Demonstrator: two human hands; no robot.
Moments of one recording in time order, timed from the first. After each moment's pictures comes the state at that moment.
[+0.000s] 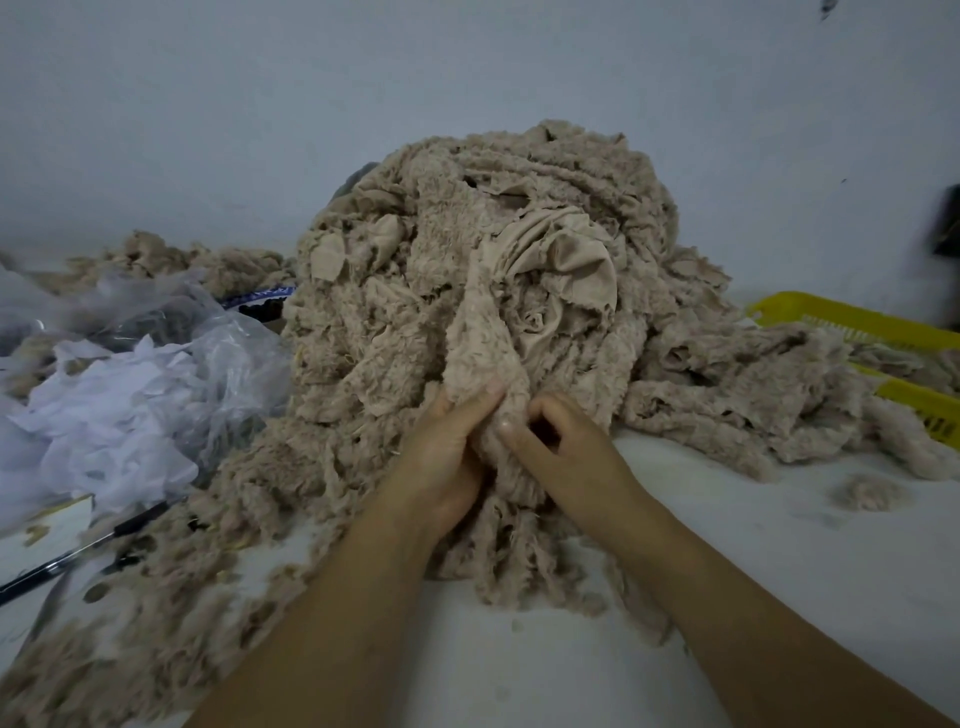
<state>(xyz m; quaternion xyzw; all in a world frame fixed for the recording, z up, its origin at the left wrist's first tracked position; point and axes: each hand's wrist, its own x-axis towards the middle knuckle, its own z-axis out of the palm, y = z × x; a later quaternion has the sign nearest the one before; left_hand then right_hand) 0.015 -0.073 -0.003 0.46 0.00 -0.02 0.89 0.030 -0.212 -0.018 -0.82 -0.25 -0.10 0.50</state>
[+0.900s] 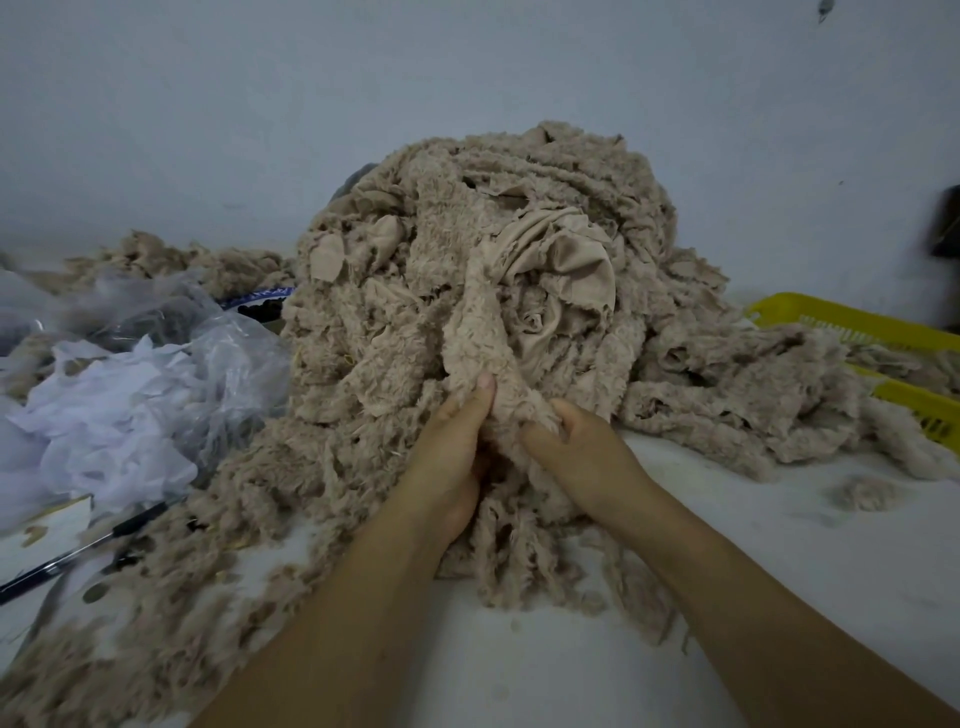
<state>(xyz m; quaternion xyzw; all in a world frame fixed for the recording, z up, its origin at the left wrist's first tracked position) 0.018 -0.080 -0.009 0.51 0.01 0.00 0.86 0.036 -0.219 -0.020 -0.80 -0.17 0.00 0.58</state>
